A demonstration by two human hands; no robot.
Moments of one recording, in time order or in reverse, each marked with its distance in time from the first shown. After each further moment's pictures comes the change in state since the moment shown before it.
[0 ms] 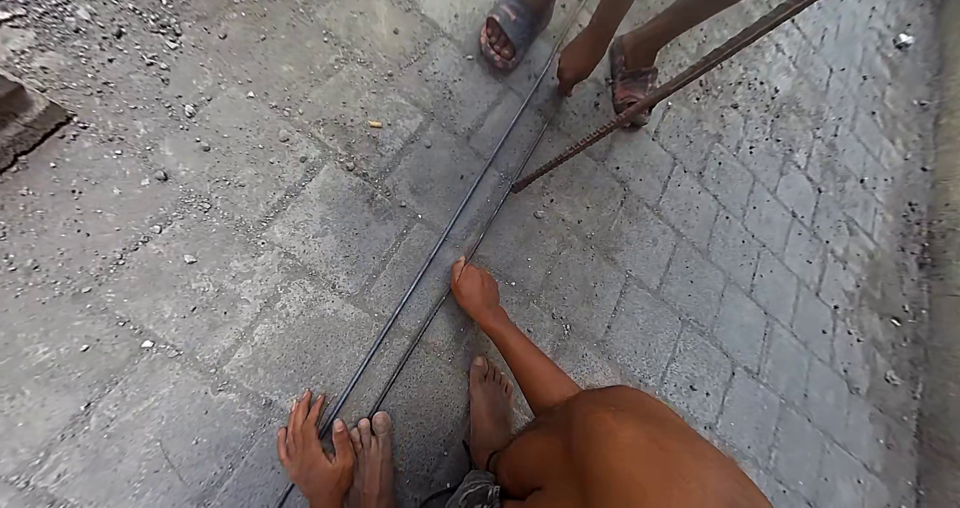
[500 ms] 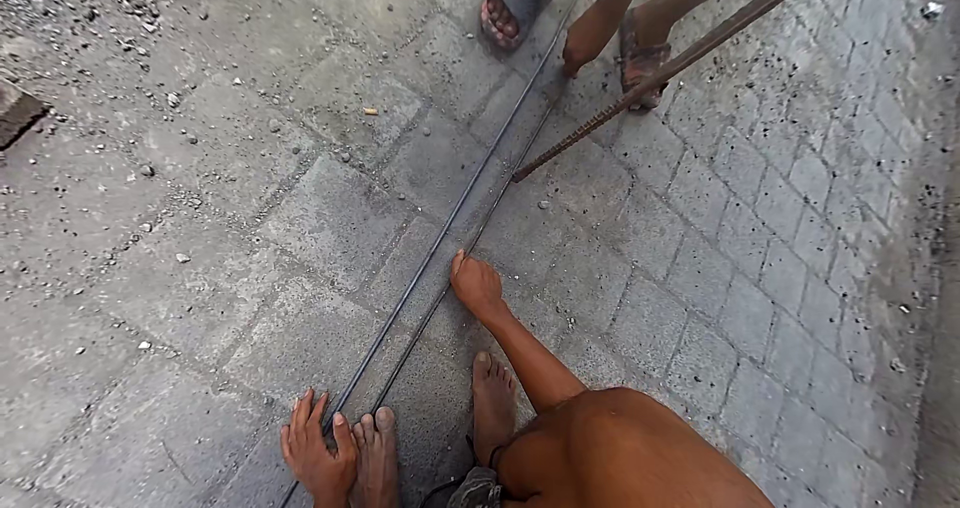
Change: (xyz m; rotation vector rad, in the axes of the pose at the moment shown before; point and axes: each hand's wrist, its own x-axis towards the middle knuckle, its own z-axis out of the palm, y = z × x) left_hand 0.001 0.001 0.001 0.031 -0.001 -0.025; right_hand 0.005 -0.004 0.002 -0.022 0.010 0.037
